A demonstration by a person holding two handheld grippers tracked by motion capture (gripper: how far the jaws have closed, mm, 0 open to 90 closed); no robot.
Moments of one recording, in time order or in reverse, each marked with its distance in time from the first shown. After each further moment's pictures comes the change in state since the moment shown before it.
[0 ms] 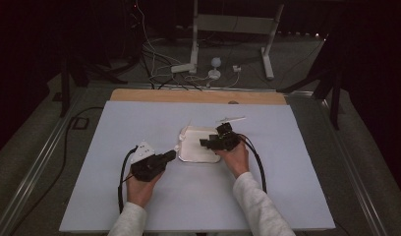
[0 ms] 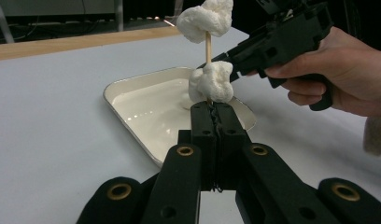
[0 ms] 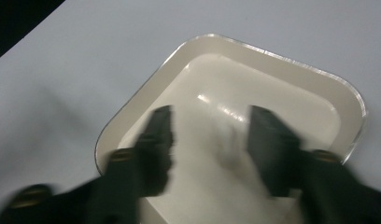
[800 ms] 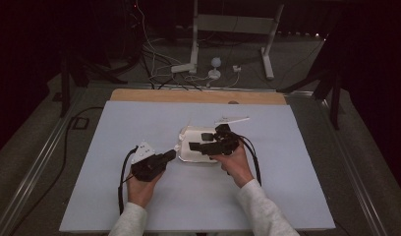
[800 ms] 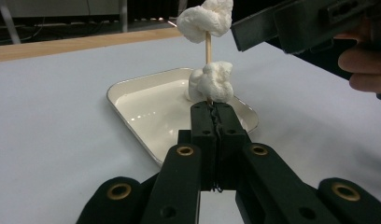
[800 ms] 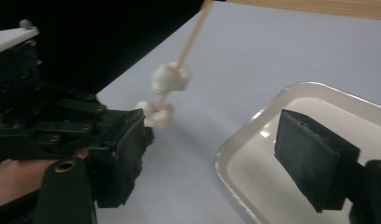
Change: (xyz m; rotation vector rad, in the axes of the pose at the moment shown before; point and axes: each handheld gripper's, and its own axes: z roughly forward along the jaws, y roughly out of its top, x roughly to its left) left arm -0.002 0.000 0.001 -0.003 0.015 -0.001; right arm 0.051 0.011 -0.046 -0.112 0.239 -0.062
